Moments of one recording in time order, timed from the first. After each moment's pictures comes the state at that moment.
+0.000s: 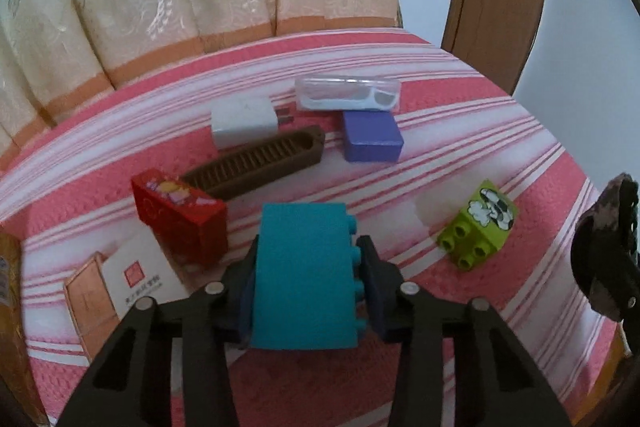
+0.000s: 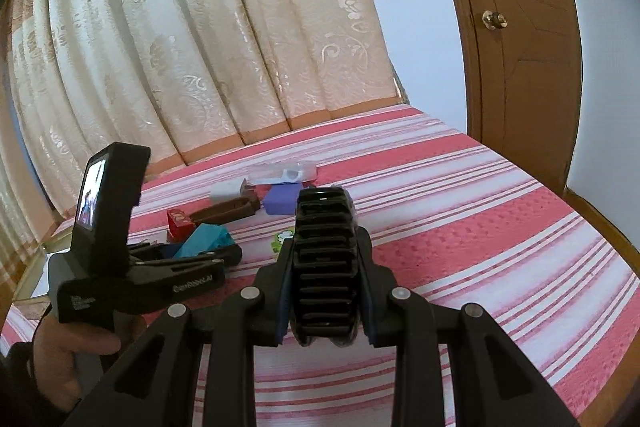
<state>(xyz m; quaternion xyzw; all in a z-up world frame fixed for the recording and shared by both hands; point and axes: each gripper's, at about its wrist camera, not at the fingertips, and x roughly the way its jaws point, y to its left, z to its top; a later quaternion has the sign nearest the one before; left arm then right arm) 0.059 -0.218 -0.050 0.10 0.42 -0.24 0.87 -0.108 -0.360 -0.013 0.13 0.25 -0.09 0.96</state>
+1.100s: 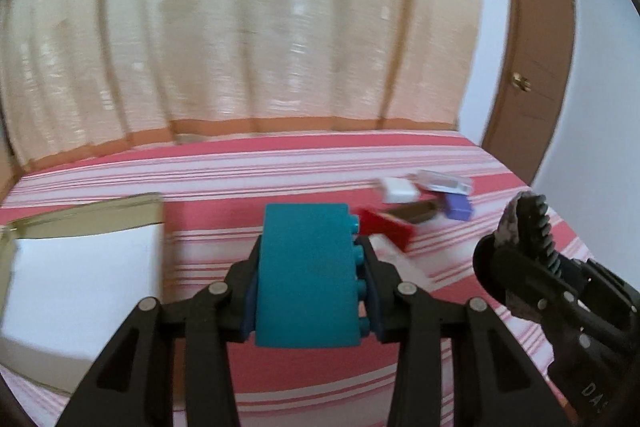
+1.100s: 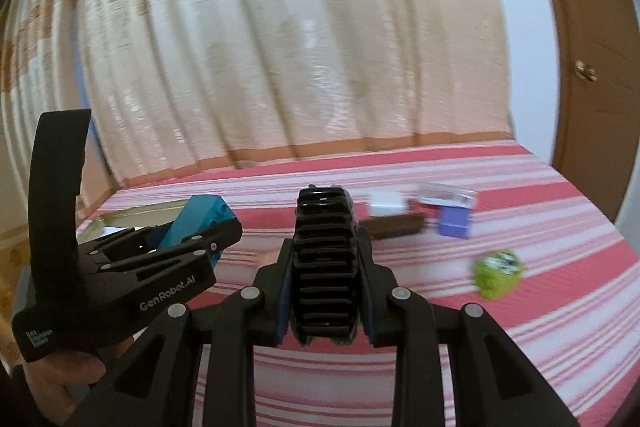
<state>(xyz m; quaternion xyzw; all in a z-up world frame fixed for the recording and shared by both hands) 0.015 -0.033 0.018 0.01 0.29 -0.17 0.94 -0.075 -0.196 0.026 0.06 0.24 0.03 0.97</state>
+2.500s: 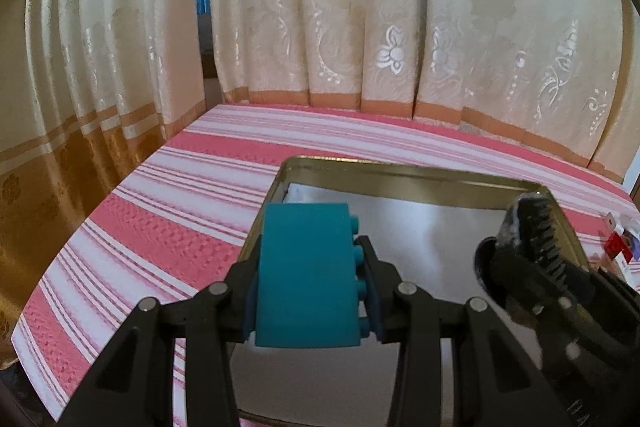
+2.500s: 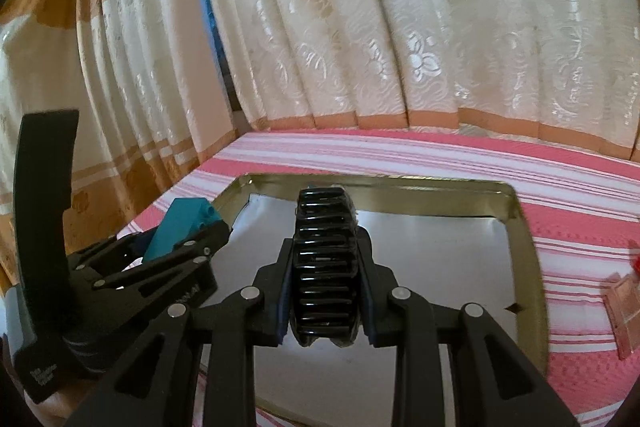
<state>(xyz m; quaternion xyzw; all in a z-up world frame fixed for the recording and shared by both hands) 0.032 0.245 -0.016 -0.04 0.32 0.09 0.94 0.030 0.093 -0.011 0.02 0.29 0.22 0.93</state>
